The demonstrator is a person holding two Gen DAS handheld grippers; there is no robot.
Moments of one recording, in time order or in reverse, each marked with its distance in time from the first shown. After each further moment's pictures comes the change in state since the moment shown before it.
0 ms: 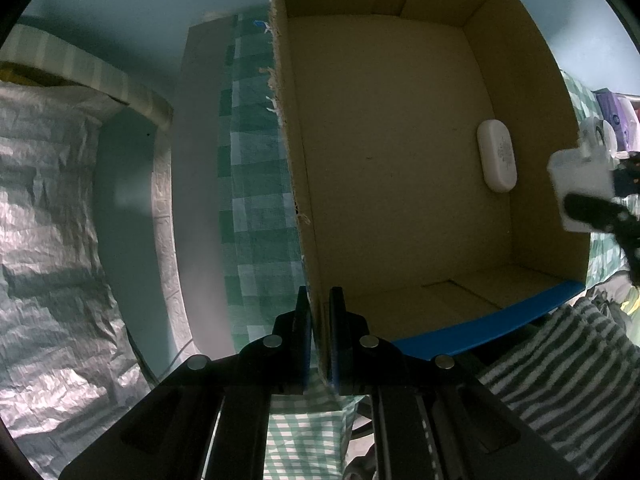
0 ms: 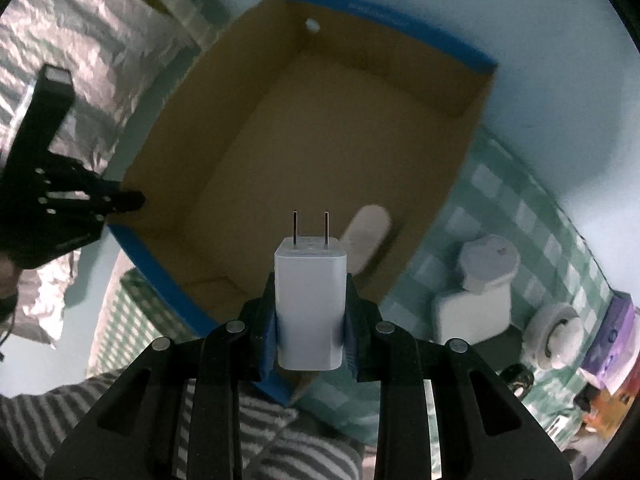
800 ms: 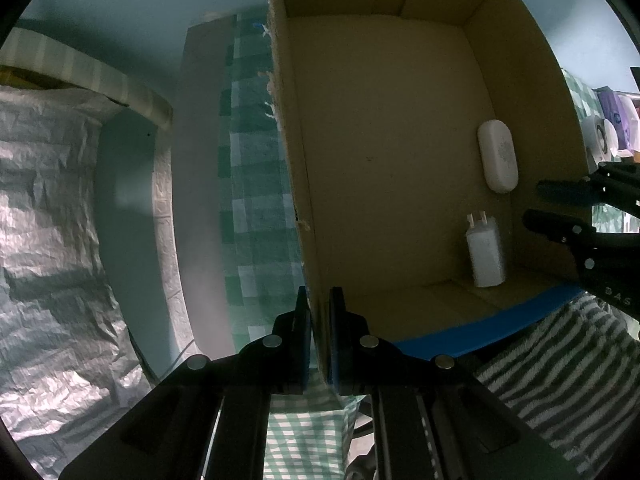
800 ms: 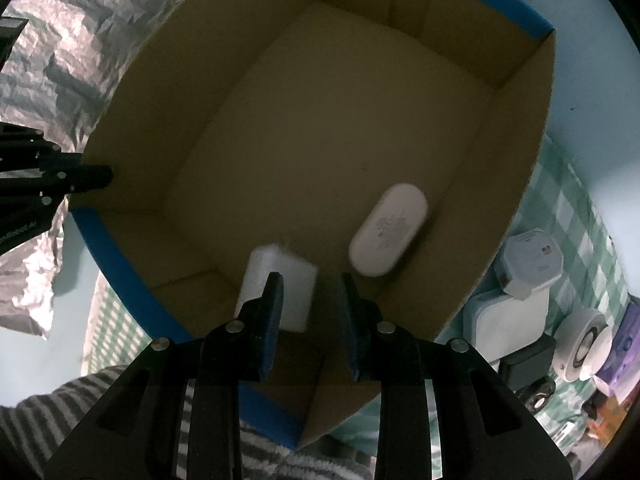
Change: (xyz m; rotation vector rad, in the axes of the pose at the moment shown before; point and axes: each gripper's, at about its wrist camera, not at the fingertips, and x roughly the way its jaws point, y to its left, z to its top) left arm 0.000 0.001 0.001 0.004 0.005 0.003; right arm 0.040 0.007 0.003 -0.004 0.062 -0.008
